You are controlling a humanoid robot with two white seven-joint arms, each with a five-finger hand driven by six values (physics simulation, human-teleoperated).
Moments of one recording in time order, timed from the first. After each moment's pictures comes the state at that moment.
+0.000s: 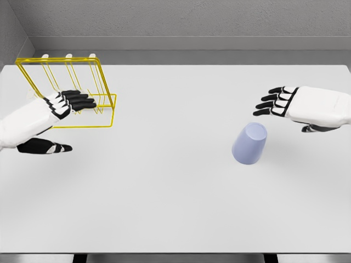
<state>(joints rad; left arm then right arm) -0.05 1.02 -0.22 -1.80 -0.17 -0.61 -0.11 -0.73 -1.22 0.83 -1.71 0.35 -0.61 0.26</state>
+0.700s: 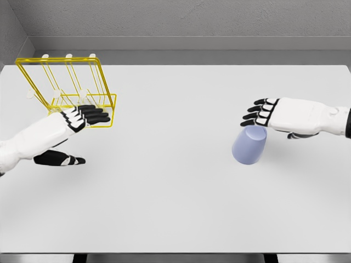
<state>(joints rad) -0.05 0.98 -0.32 -1.80 -0.18 -0.61 -0.10 -0.75 -1.10 0.90 -1.64 0.47 -0.61 0.26</state>
